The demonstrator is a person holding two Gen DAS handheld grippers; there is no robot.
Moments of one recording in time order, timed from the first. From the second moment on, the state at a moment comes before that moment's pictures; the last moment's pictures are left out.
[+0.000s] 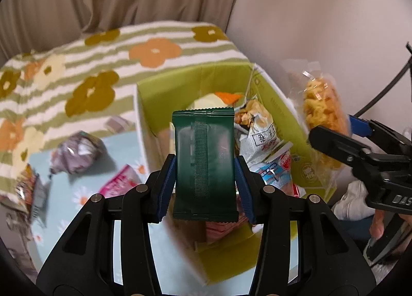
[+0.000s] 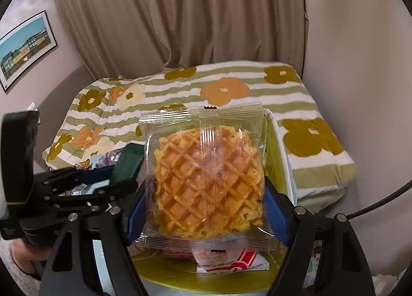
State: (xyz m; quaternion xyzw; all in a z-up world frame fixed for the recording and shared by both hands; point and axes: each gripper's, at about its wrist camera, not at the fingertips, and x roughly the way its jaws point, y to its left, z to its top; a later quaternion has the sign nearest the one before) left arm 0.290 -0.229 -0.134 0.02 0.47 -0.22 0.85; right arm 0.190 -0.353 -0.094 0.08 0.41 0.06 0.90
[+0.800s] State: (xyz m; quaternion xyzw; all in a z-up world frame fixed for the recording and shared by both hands) left arm 0.261 -0.198 -0.143 0.05 0.48 -0.16 0.86; right arm 0.208 -0.346 -0.116 0.10 0.46 0.08 0.88
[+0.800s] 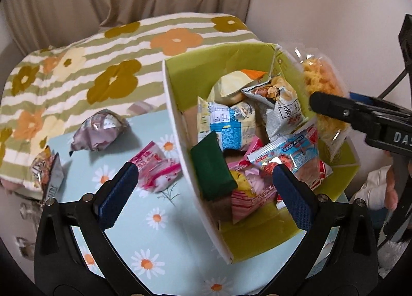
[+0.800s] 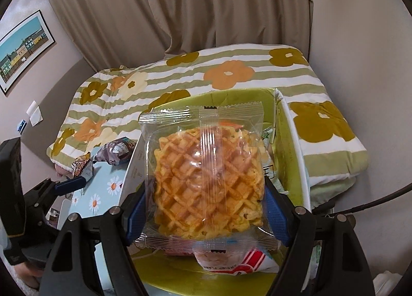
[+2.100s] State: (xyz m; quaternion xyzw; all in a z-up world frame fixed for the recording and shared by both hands) left arm 0.206 0.032 -0.109 -0.08 0.43 0.06 0.90; right arm 0.239 -0.172 -0.088 0.00 0.40 0.27 0.88
